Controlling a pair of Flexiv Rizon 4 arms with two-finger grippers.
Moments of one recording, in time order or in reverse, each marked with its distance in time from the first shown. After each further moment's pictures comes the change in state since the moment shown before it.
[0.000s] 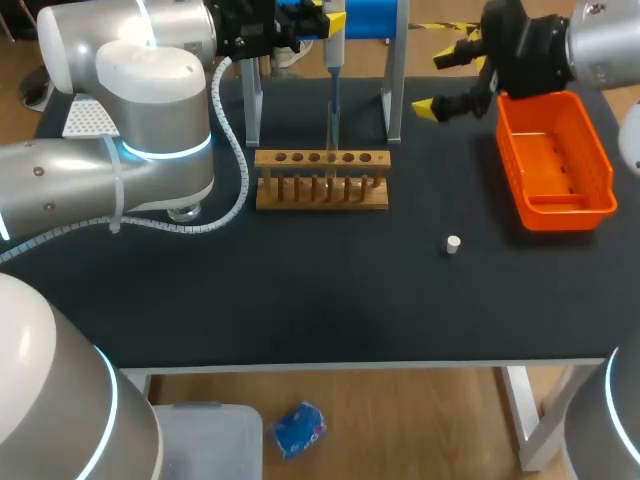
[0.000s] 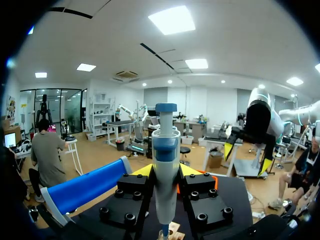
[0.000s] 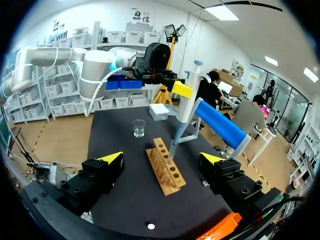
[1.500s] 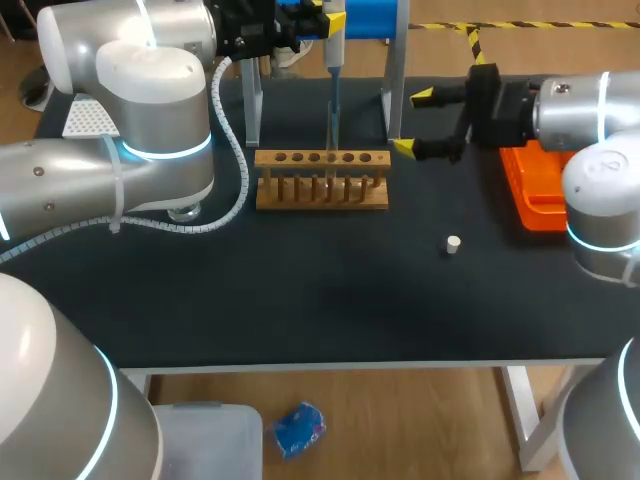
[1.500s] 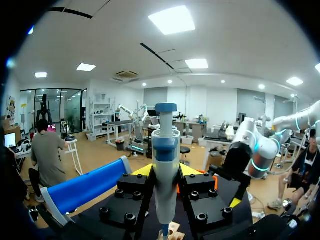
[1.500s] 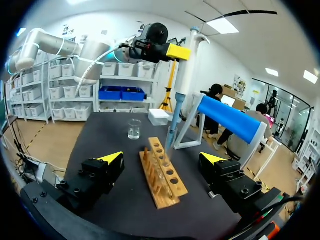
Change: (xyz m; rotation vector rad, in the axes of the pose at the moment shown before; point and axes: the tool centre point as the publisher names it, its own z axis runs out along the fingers) left arm 0.000 0.000 0.000 0.000 0.000 0.000; right arm -0.020 -0.072 0.083 -0.179 0.026 -0.031
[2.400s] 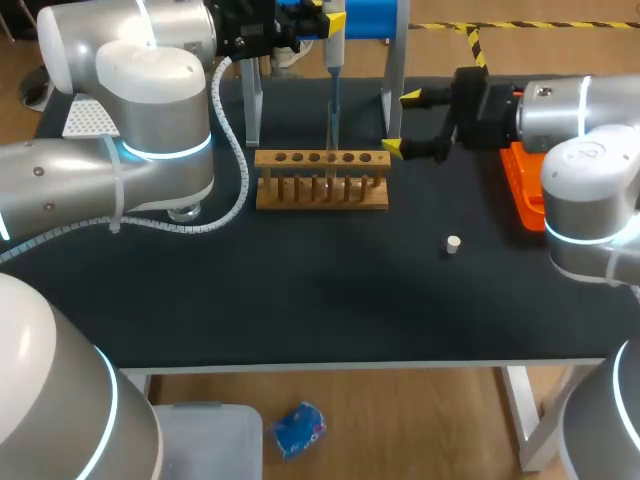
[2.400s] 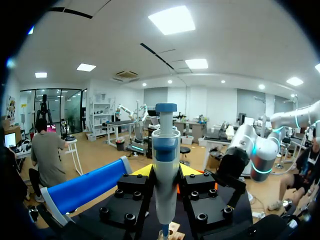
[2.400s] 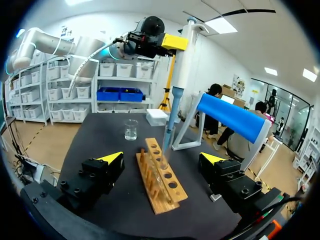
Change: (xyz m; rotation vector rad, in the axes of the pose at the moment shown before) left arm 0.000 0.000 0.000 0.000 0.000 0.000; right arm -0.006 -0.004 0.019 -0.007 -0.009 0.006
